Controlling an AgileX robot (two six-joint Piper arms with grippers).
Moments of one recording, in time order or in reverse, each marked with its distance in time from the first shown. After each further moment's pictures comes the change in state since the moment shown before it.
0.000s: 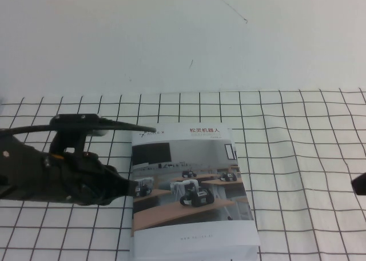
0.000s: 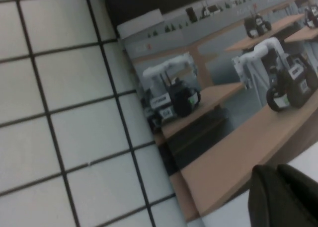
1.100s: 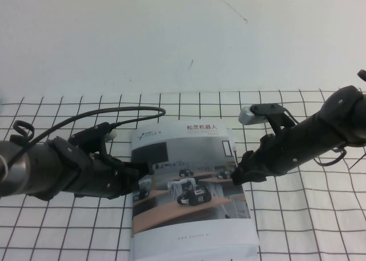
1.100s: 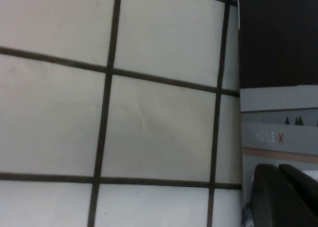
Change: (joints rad) right arm 0.301 0.735 -0.355 0.347 -0.286 -0.125; left arm -0.043 0.434 -0.108 -0.304 -0.318 -0.061
